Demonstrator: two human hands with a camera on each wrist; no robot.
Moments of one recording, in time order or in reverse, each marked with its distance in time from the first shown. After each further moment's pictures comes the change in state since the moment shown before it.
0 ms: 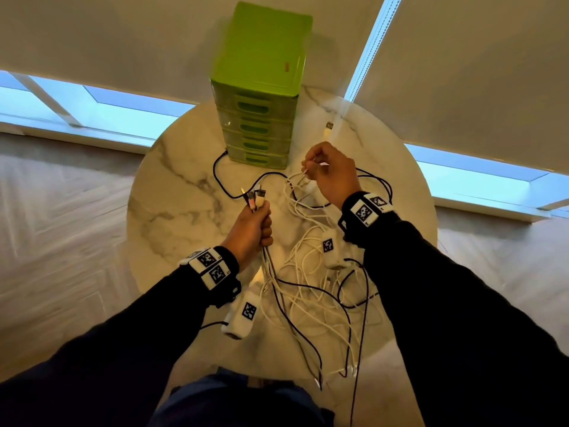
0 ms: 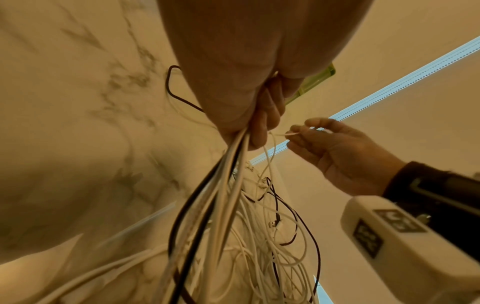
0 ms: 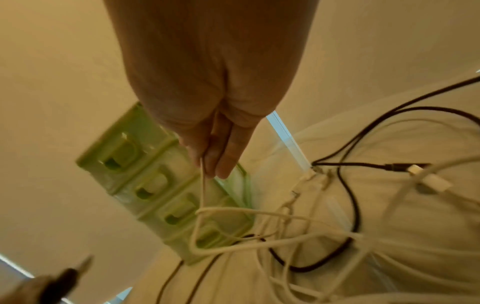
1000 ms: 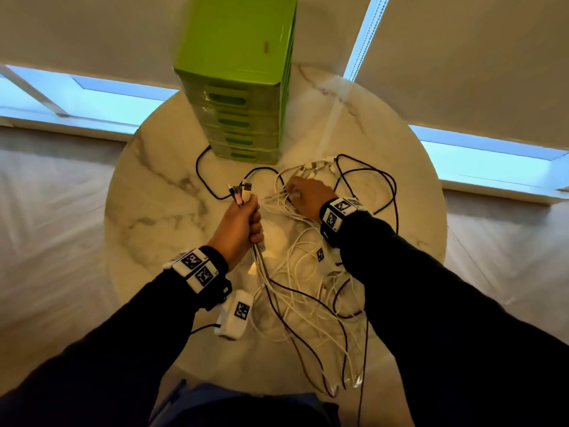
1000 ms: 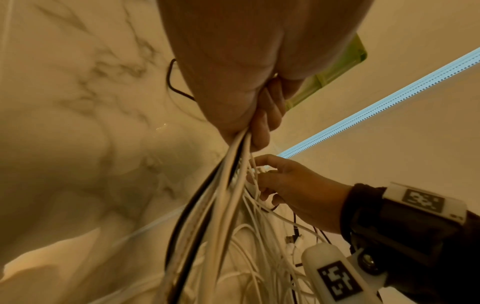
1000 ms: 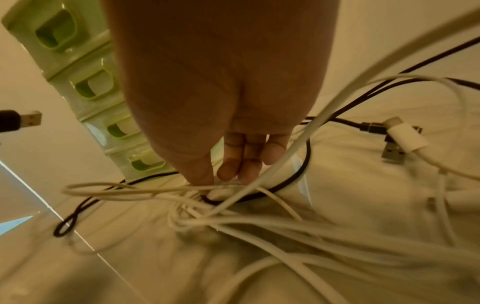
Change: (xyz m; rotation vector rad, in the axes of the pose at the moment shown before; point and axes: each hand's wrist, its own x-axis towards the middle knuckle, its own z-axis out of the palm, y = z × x) left_hand 0.034 0.006 0.011 -0.011 0.054 -0.062; right_hand 0.022 0.071 0.031 -0.681 -0.570 0.200
